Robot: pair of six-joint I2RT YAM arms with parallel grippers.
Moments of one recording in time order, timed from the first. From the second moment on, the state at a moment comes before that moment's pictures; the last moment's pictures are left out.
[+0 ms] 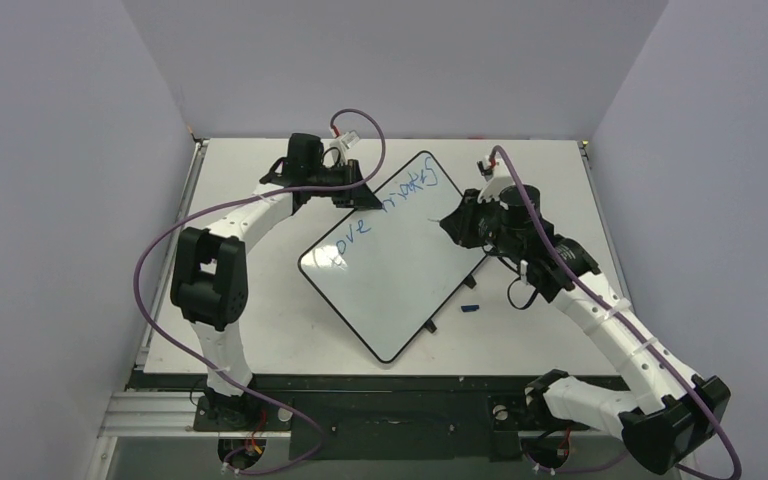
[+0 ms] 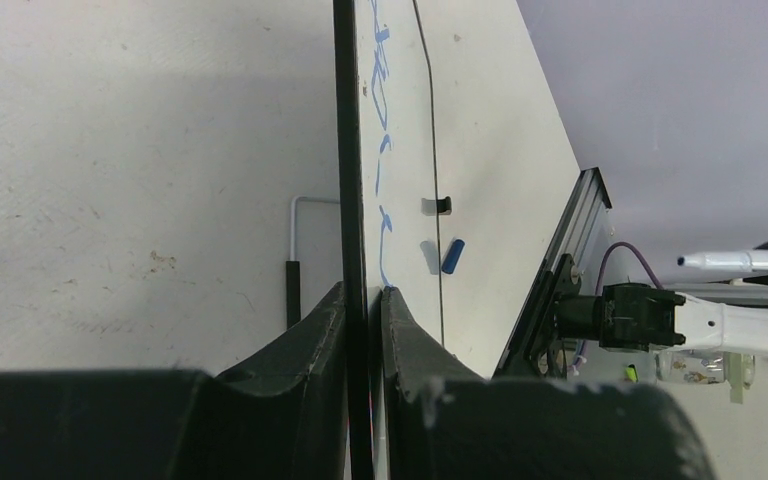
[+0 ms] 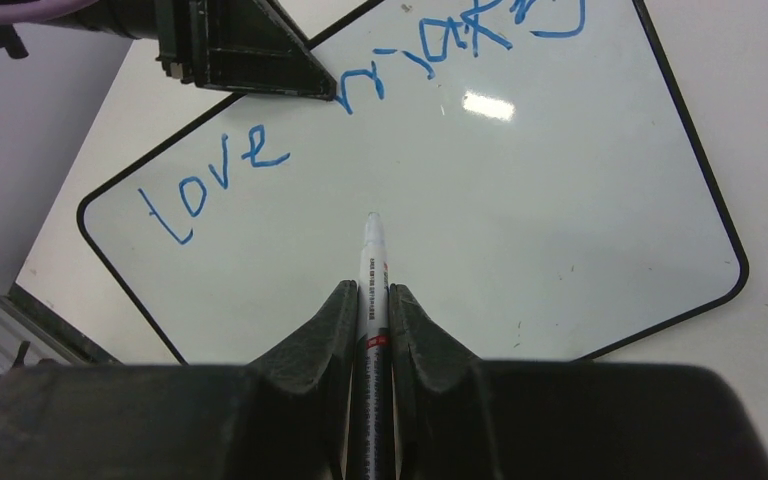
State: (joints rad) left arm -0.33 1.91 1.49 -0.22 0.83 -0.40; right arm 0.50 1.11 1.09 -0.42 -0.11 0.37
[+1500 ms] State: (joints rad) left arm -0.34 1.84 1.44 -0.23 0.80 -0.37; right arm 0.93 1.04 0.93 -0.32 0.18 0.23
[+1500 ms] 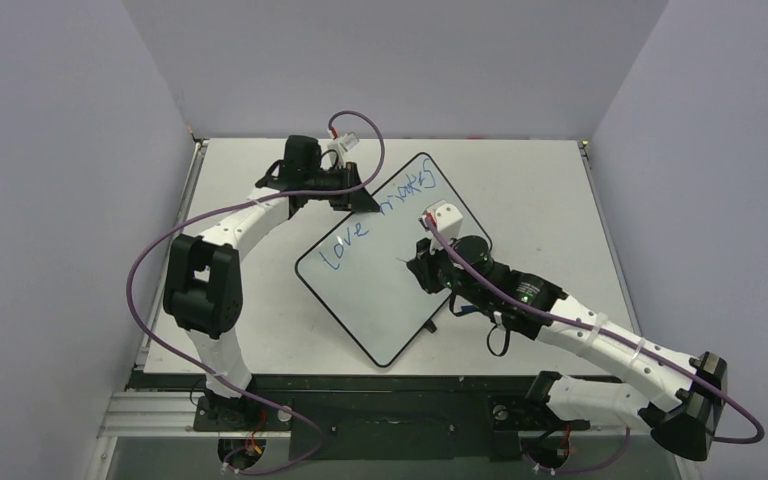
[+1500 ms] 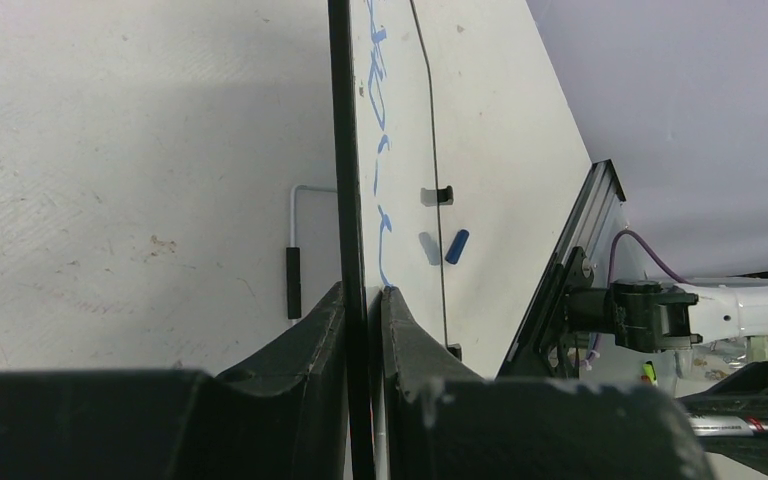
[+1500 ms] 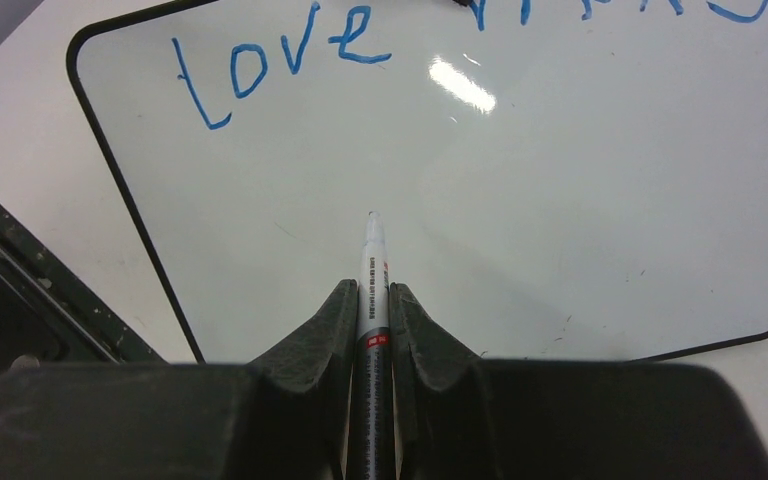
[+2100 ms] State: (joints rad) left arm -0.34 1.83 1.43 -0.23 0.80 -0.36; right arm 0.96 1.08 0.94 -0.31 0.24 0.24
